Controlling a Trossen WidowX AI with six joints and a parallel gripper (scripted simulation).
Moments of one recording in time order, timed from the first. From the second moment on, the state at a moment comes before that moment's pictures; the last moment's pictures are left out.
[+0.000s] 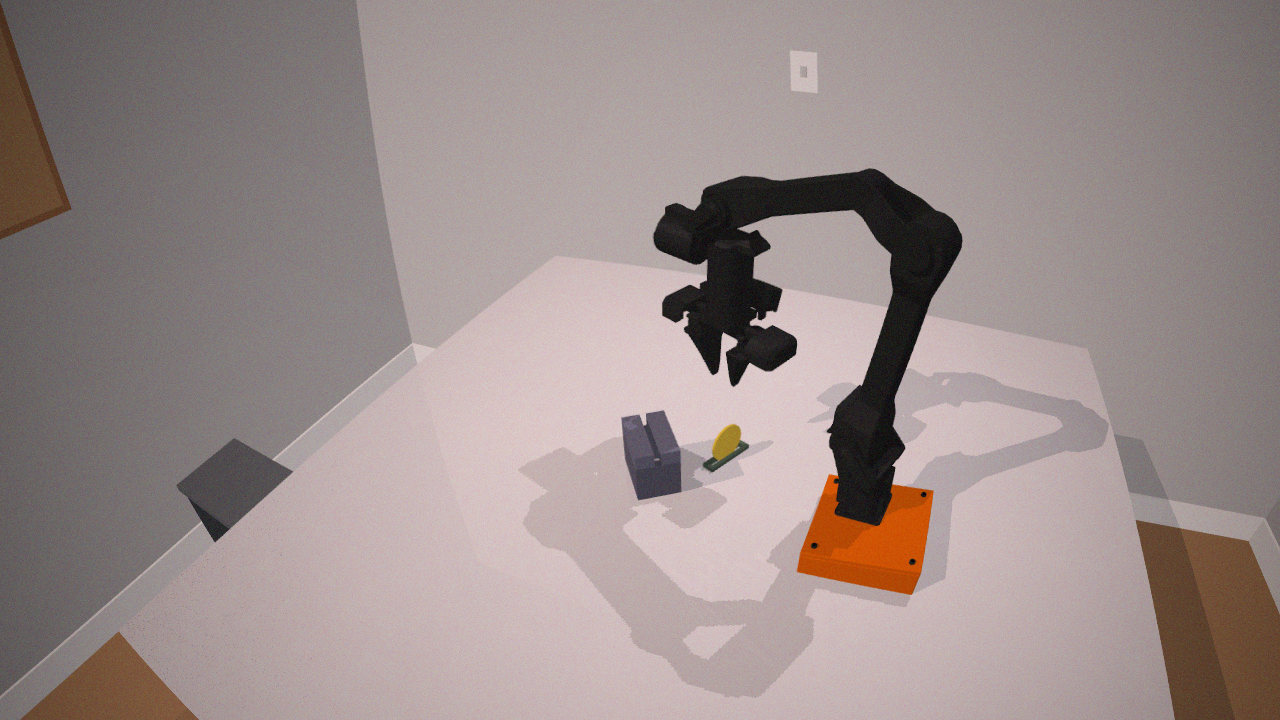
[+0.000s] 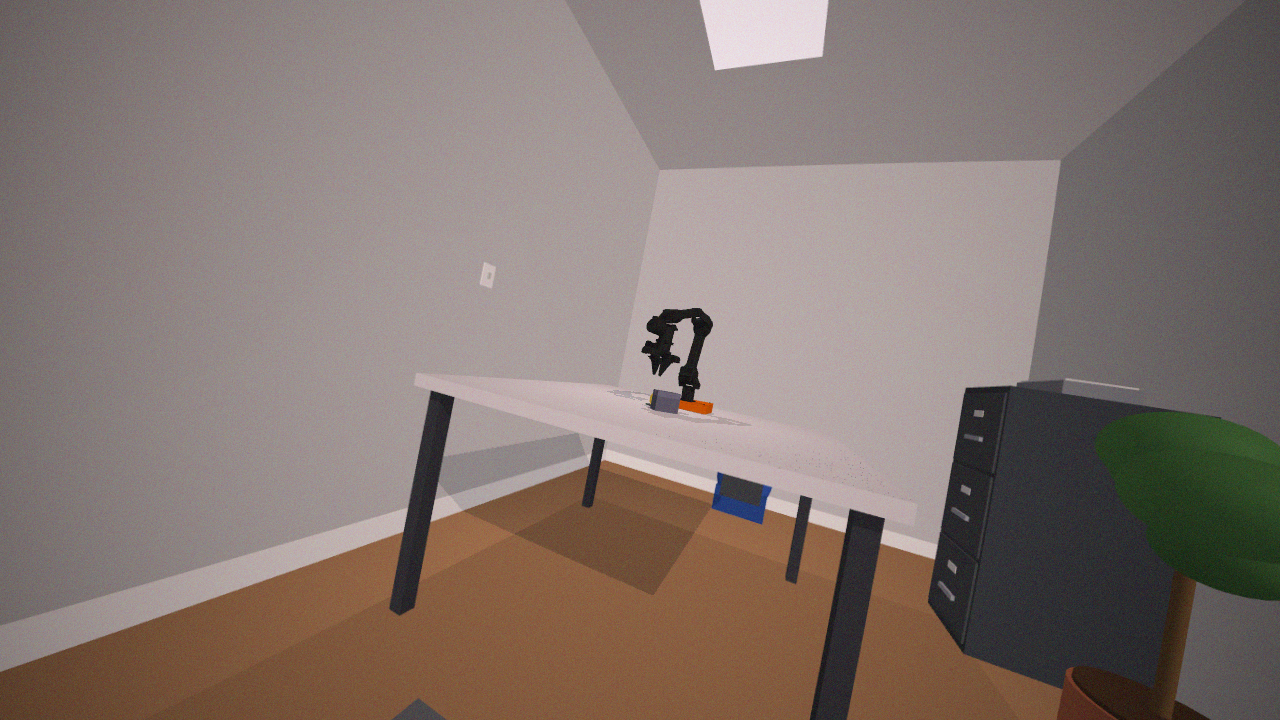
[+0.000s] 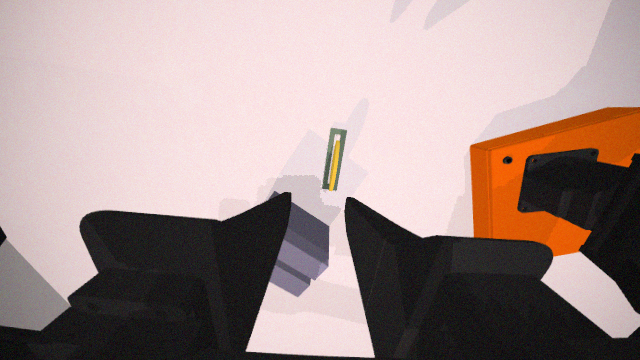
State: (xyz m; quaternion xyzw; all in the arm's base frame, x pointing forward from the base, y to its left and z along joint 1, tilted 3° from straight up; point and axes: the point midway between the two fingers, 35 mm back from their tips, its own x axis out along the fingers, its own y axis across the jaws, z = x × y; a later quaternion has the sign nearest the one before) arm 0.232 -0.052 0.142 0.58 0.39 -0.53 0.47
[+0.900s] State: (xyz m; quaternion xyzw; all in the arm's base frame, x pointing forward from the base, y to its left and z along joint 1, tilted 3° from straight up) arm 0.230 -0.049 0.086 0.58 0.40 -0.55 0.45
